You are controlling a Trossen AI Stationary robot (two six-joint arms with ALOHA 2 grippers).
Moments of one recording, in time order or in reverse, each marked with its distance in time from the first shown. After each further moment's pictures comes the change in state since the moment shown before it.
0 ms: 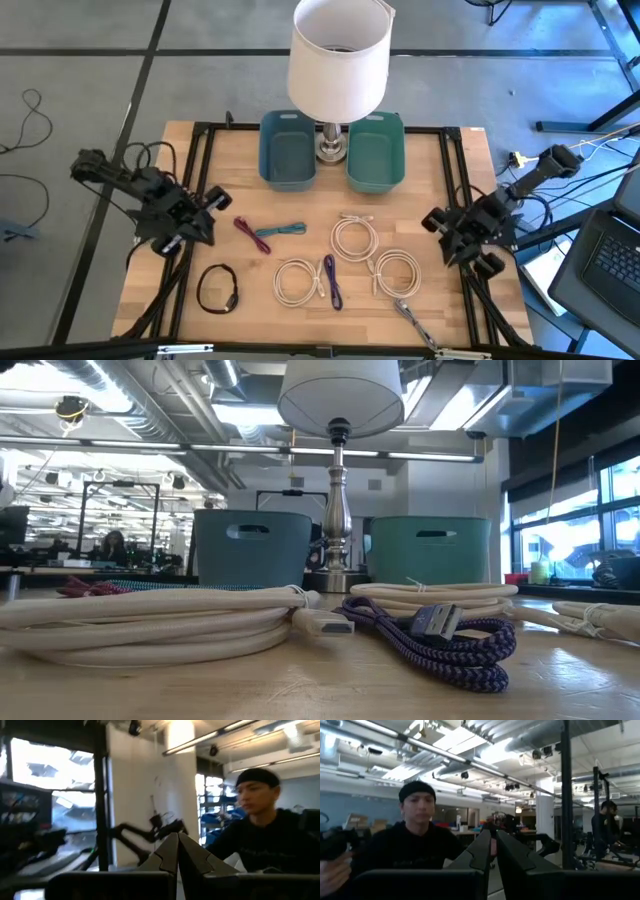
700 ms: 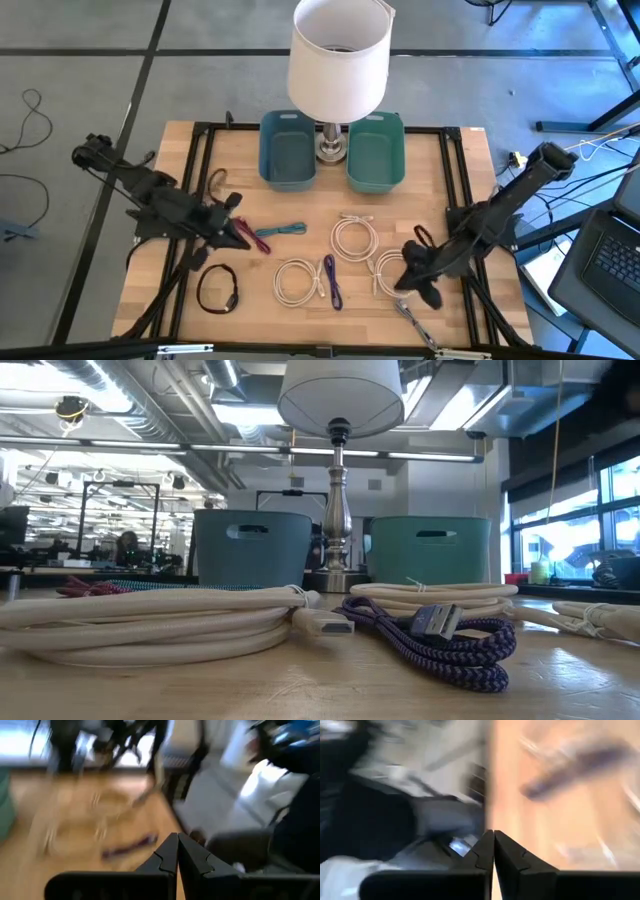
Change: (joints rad) left arm -0.156 0.345 0.478 -0.904 -0.466 -0.228; right arm 0.138 0.467 0.458 -1.124 0.349 0.923
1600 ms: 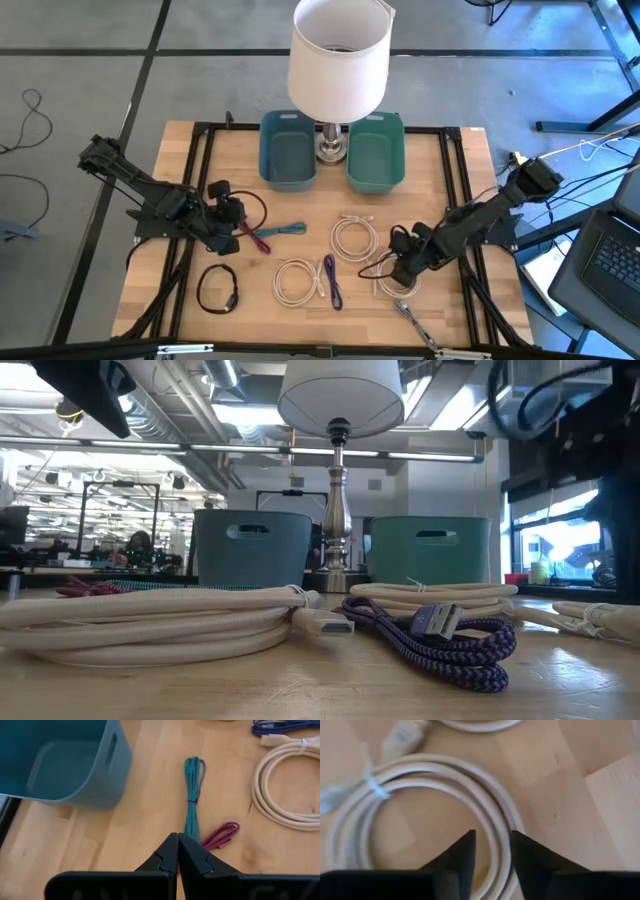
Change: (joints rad) left arm 0.000 0.215 0.031 -0.609 -0.411 -0.321; right arm -0.154 0.350 -0.001 -0.417 0.053 0.093
